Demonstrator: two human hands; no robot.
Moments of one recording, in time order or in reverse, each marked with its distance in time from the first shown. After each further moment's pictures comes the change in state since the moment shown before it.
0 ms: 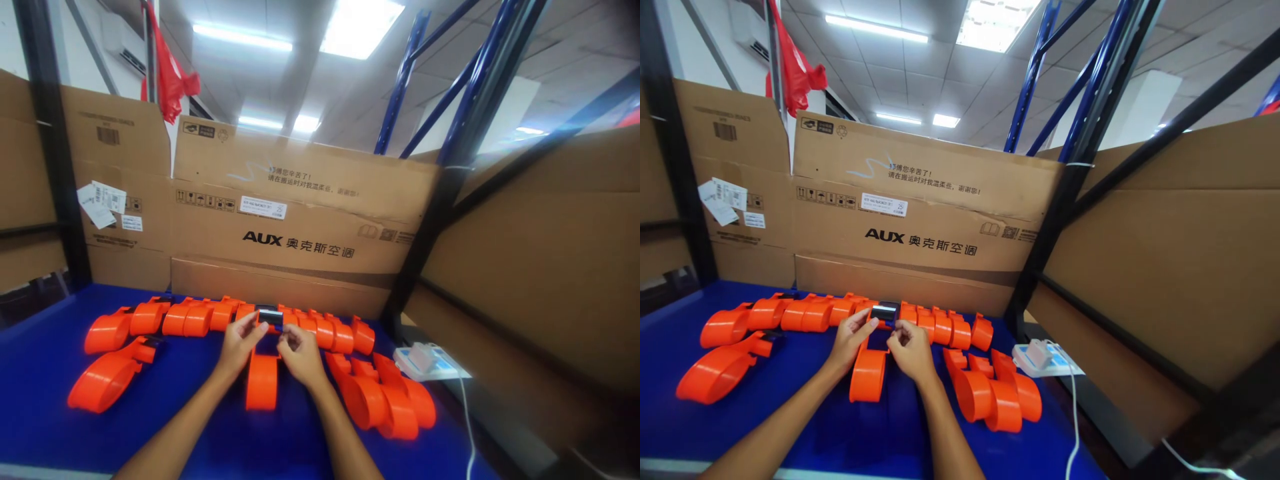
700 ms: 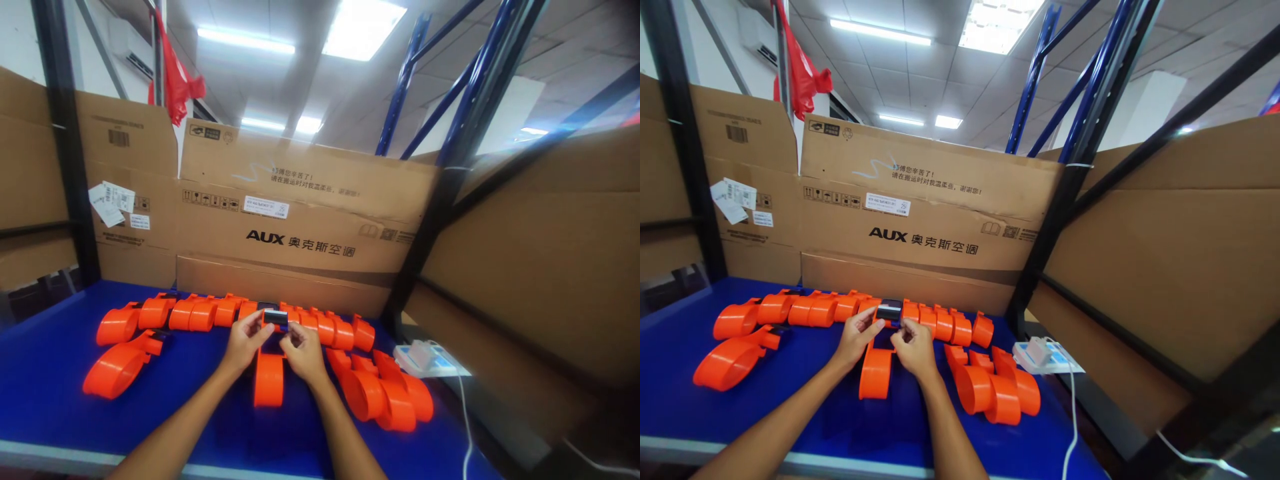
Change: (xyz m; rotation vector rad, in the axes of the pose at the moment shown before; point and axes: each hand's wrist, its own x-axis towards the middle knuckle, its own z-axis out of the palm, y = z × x) left_hand -0.005 -0.002 0.004 -0.009 -0.041 0.053; right_hand -0.005 0.008 0.001 -0.080 0.076 -0.055
